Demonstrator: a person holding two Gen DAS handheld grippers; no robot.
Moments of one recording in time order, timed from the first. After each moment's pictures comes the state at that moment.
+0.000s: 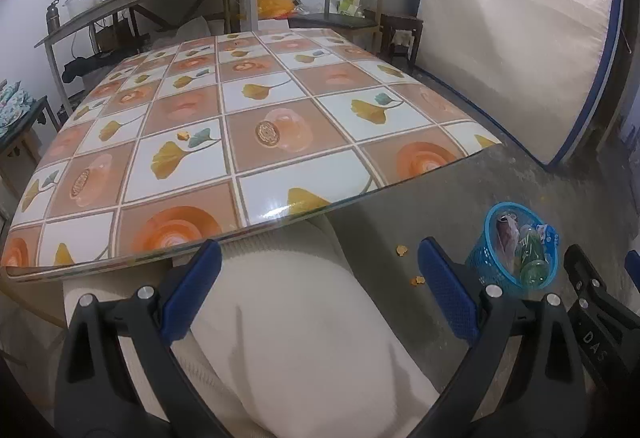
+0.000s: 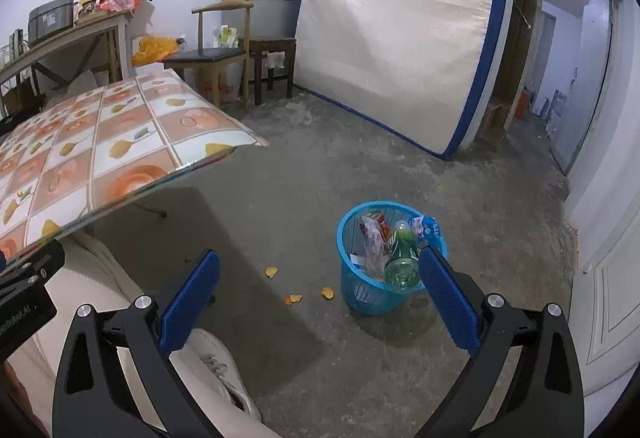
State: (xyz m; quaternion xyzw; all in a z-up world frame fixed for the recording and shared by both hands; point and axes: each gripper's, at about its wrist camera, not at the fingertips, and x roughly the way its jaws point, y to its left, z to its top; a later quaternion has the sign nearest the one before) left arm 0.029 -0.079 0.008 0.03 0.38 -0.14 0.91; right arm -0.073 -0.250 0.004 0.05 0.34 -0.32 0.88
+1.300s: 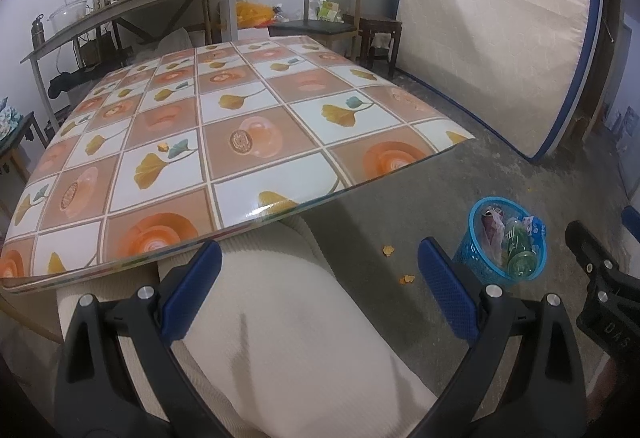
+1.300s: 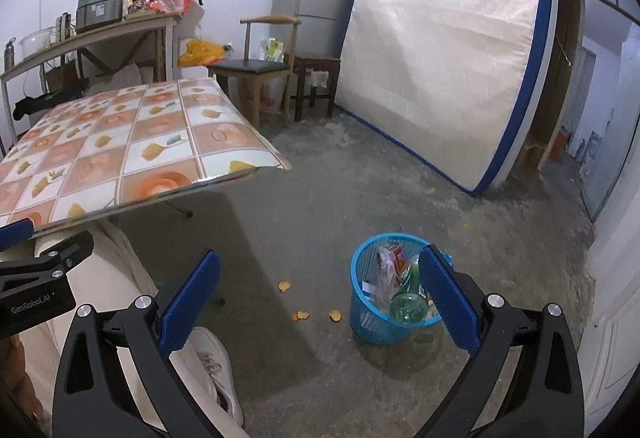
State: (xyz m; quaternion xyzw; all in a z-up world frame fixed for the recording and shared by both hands) left arm 0.013 -0.093 0.014 0.04 0.37 -0.17 0.91; right arm -0.085 -0.261 0.025 0.00 0.31 -0.24 0.92
